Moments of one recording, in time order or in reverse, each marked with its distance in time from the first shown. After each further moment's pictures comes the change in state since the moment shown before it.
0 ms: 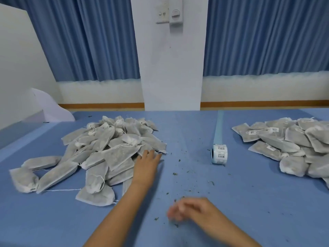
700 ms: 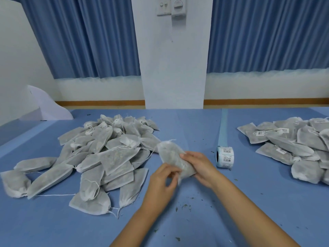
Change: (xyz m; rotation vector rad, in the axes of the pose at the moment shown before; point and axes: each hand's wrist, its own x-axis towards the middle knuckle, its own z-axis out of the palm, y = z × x) left_hand -0.028 0.046 0.003 -1.024 0.279 0.021; right_hand 0.123 -0.027 -0.058 0.485 0.255 0.073
